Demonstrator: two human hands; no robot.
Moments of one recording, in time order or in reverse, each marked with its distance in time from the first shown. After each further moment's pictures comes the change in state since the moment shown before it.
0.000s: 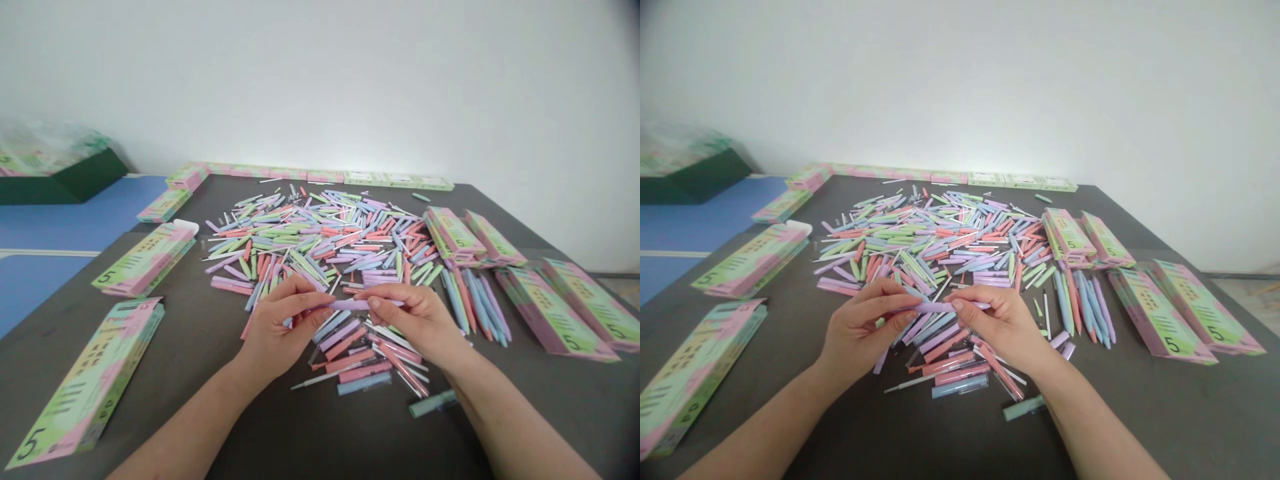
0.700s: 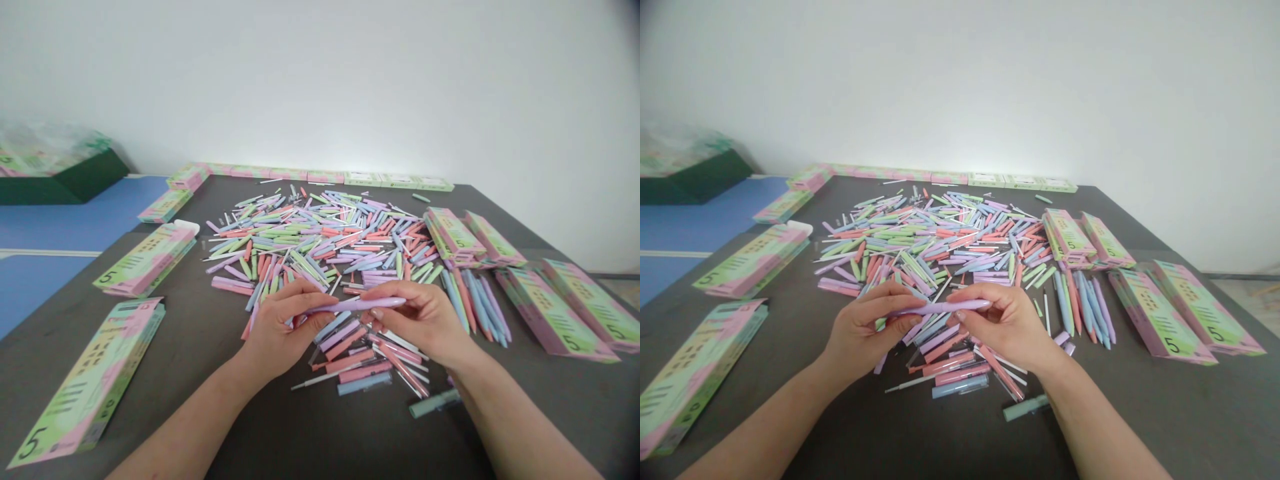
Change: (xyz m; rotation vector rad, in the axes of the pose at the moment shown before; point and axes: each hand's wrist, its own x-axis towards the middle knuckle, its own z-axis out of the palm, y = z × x) left_hand 0.002 0.002 -0.002 0.016 -0.083 -0.044; right_hand -0.003 -0.003 0.000 0.201 -0.008 0.003
